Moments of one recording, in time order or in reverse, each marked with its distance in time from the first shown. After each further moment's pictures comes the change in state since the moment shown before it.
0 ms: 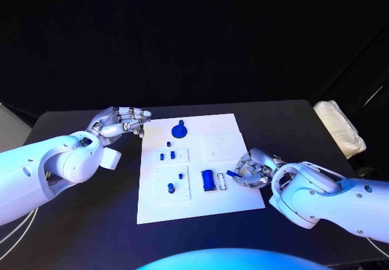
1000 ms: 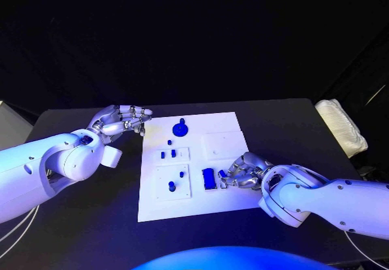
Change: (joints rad) left arm 0.000 -0.002 0.000 0.002 0.000 0.002 -0.002; left_hand 0.000 0.000 0.000 0.000 0.000 0.000 0.000 0.000 0.000 -0.004 -0.004 0.000 -0.002 0.000 0.000 0.000 0.000 0.000 0.000 0.000 0.000 0.000; right arm -0.021 0.083 0.000 -0.054 0.186 -0.037 0.023; right_hand -0.116 0.003 -0.021 0.021 -0.073 -0.004 0.003 0.030 0.036 0.000 0.000 0.000 0.000 0.000 0.000 0.000 0.001 0.000 0.000 0.000 -0.024 0.000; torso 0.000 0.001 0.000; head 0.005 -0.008
